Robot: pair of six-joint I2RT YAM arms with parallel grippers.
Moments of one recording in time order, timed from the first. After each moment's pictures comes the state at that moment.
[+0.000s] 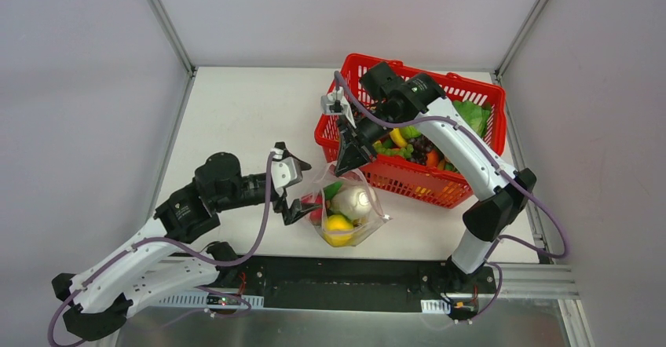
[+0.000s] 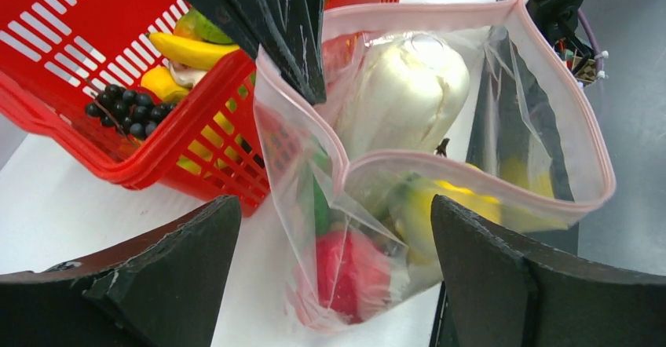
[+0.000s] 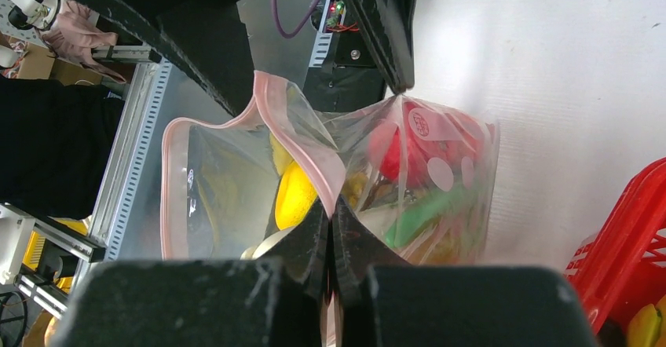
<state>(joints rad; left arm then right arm) -0.89 0.68 0.90 -0.44 0.31 0.21 0.71 1.73 1.93 -1.39 -1.08 -0.66</state>
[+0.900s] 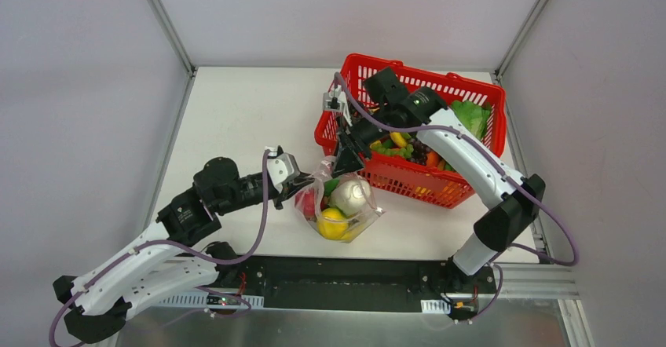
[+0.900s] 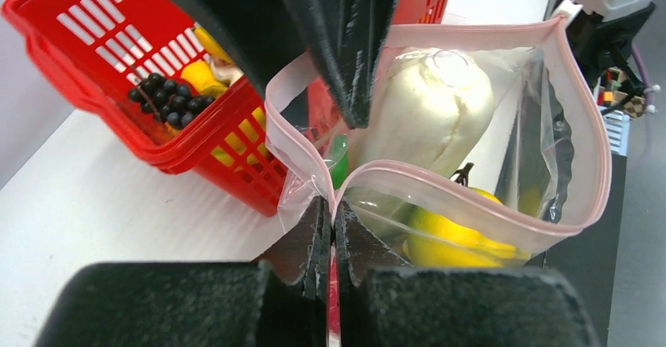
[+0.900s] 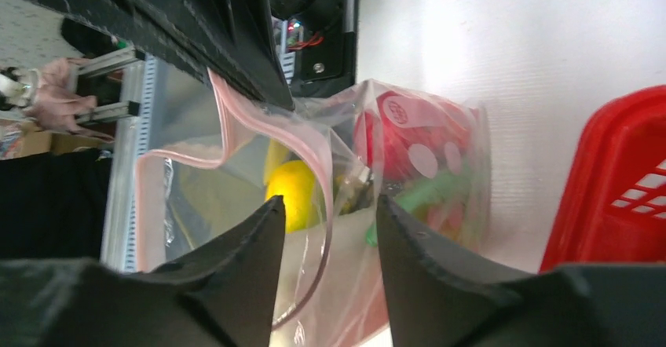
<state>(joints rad) -0.89 0.66 0.84 -0.33 0.22 0.18 0.71 1.67 1.77 -1.11 -1.00 -0.36</state>
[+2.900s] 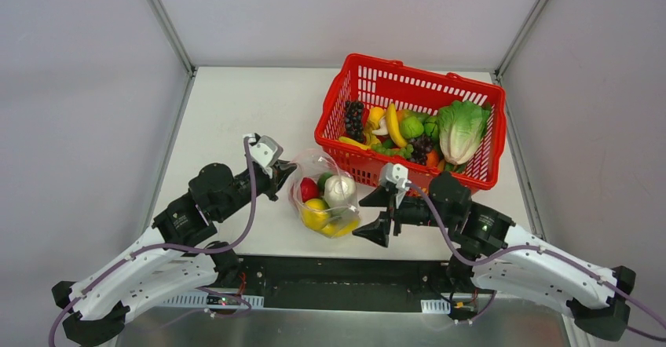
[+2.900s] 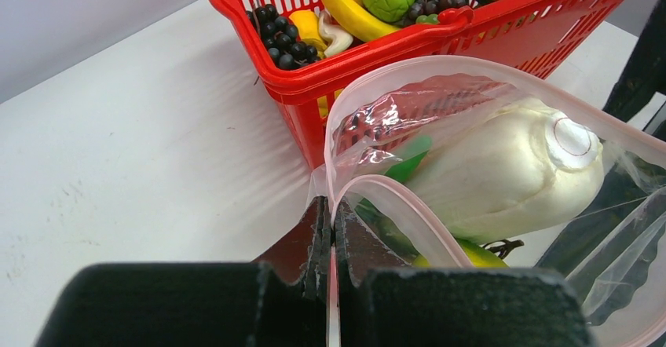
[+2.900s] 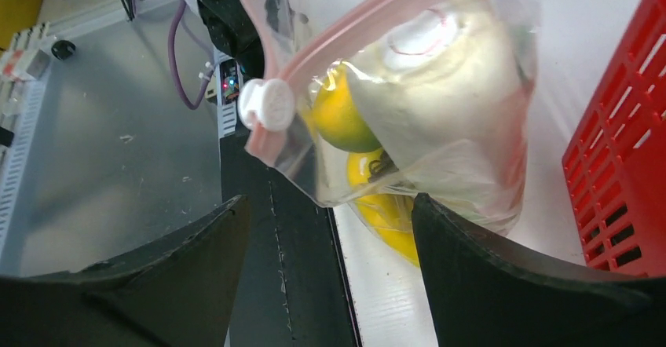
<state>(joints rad) -0.89 0.59 0.79 -0.35 -0.16 -0.01 1.02 0.66 0.67 -0.24 -0.40 0.13</state>
